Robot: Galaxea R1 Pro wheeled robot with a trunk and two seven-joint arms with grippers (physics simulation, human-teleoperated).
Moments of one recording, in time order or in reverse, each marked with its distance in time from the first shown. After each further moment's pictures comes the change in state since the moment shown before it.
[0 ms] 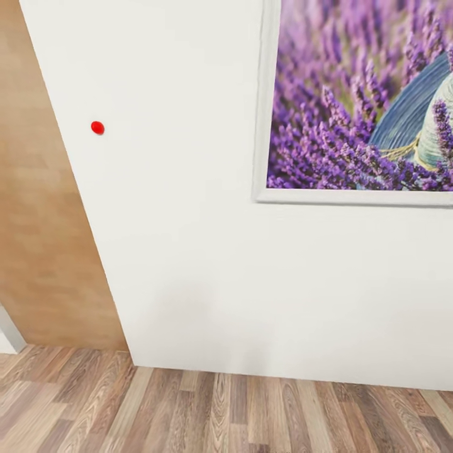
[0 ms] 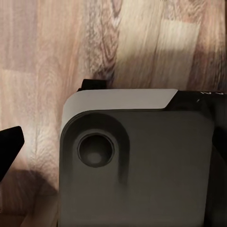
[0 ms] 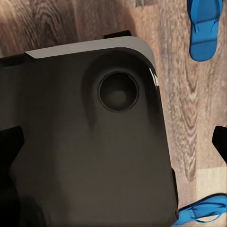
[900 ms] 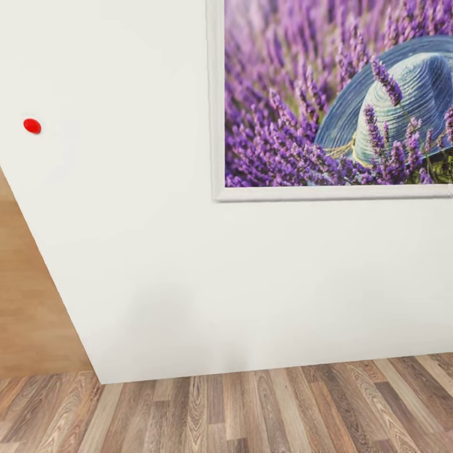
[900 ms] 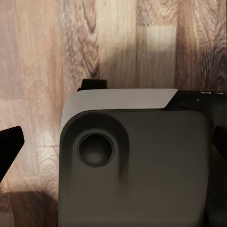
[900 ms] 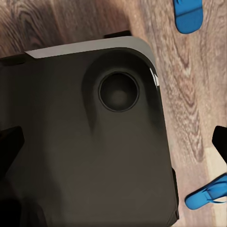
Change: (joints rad) left arm 0.000 0.000 0.001 0.000 -0.001 0.001 -0.001; right arm 0.000 0.001 0.000 0.000 0.000 0.000 0.000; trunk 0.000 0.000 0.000
